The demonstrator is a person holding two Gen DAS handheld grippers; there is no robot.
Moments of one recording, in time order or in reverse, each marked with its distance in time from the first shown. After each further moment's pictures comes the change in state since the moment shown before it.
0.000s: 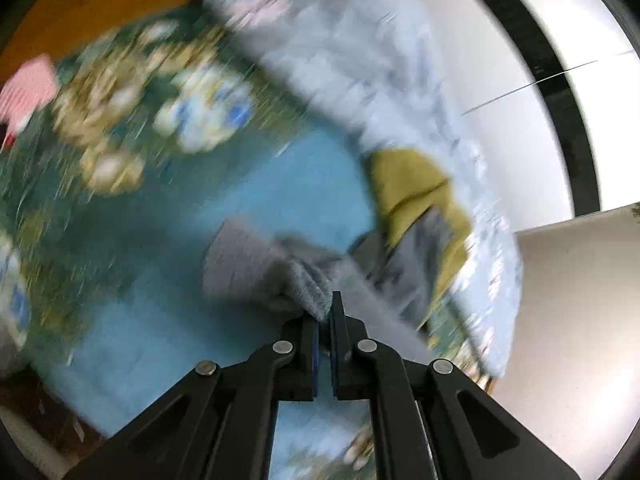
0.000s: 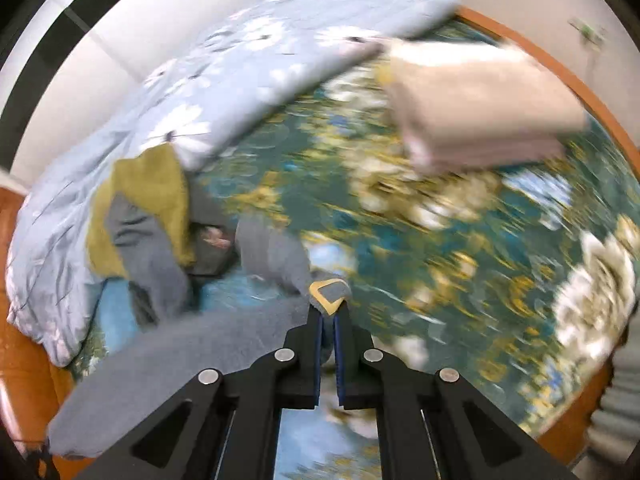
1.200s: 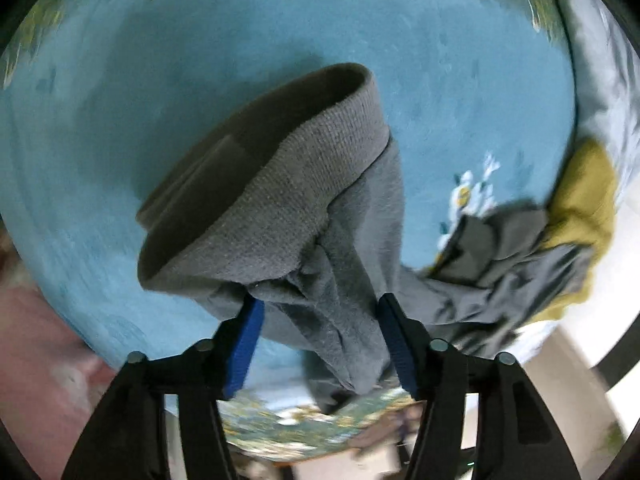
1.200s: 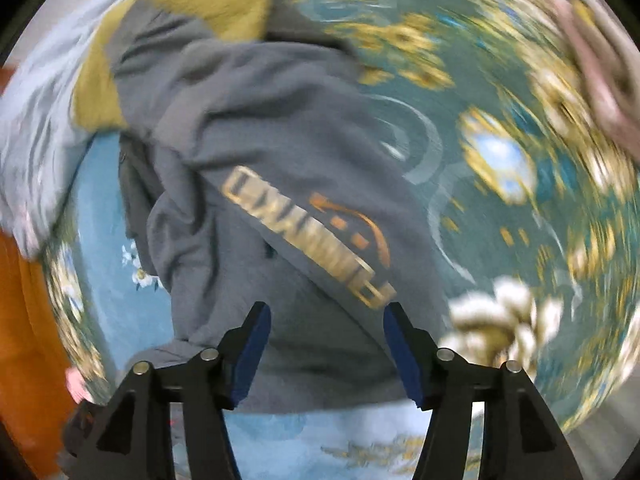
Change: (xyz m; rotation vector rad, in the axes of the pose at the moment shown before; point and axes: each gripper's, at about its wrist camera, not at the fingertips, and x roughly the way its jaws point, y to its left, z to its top) left arm 0.187 0.057 -0.073 -0.654 0.378 0.164; right arm 0.163 0.217 -0.030 -0.456 0.368 -0.010
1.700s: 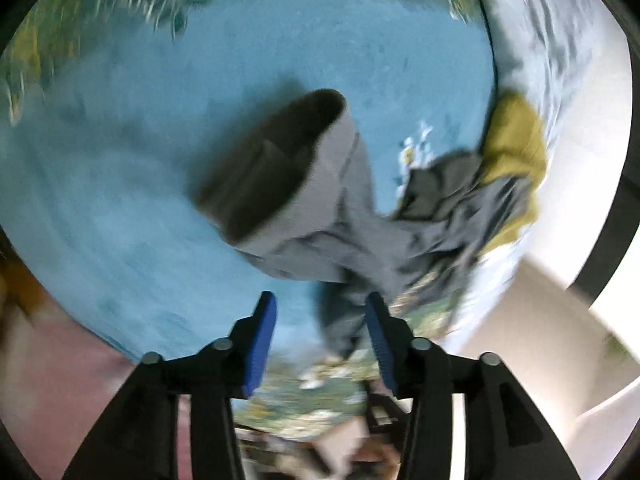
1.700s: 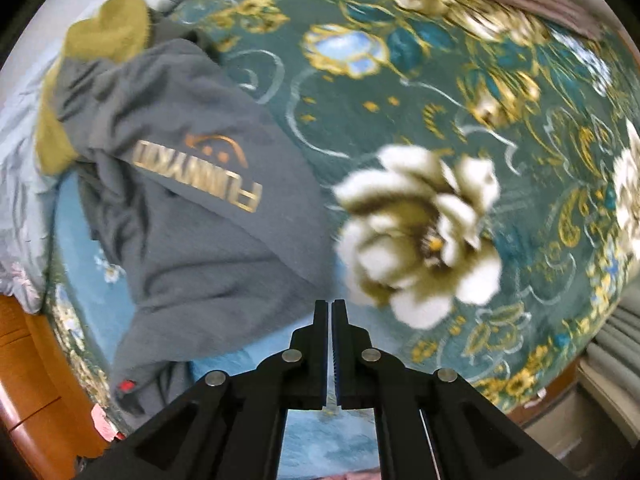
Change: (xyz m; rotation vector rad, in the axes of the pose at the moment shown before) left arm -0.080 0.069 -0.021 0.165 0.057 -0.244; right arm -0.056 -0.088 -0.107 0.352 0.007 0.044
